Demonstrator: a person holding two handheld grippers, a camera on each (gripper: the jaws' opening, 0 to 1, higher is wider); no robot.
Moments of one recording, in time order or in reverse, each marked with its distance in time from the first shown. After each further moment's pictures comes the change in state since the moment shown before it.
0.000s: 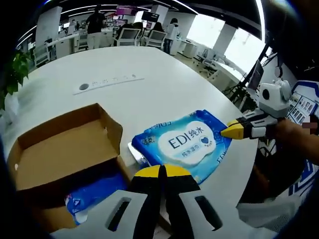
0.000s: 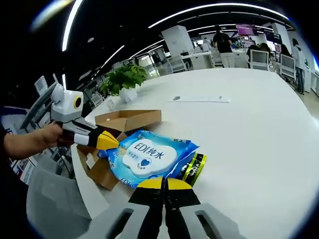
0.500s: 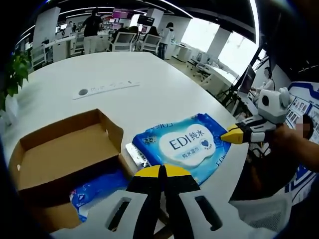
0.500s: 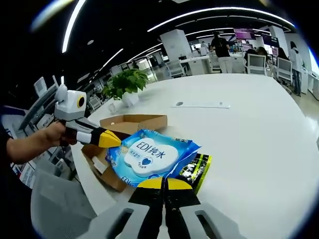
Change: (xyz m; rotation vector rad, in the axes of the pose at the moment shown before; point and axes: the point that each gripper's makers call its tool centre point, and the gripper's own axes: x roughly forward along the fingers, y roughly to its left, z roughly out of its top) left arm -0.031 -0.009 0.009 -0.011 -0.040 -0.054; right arm -0.024 0.027 0.008 0.002 -0.038 -0.033
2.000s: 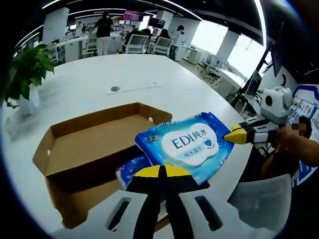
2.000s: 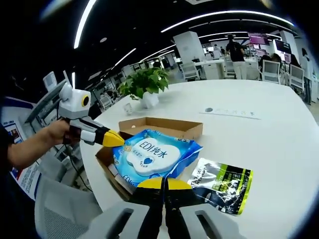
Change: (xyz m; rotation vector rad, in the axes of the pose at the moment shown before) left arm -0.089 0.060 -0.017 -0.015 -0.016 0.068; right arm 0.040 0.096 0.025 -0.055 -0.022 0.076
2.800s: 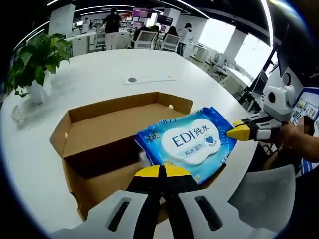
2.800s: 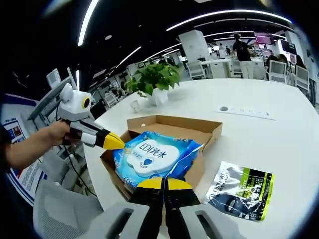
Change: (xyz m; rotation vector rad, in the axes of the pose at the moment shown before) left arm -0.031 0.049 -0.030 -0.036 0.022 0.054; right arm 0.042 0.043 0.001 -0.018 0.009 0.039
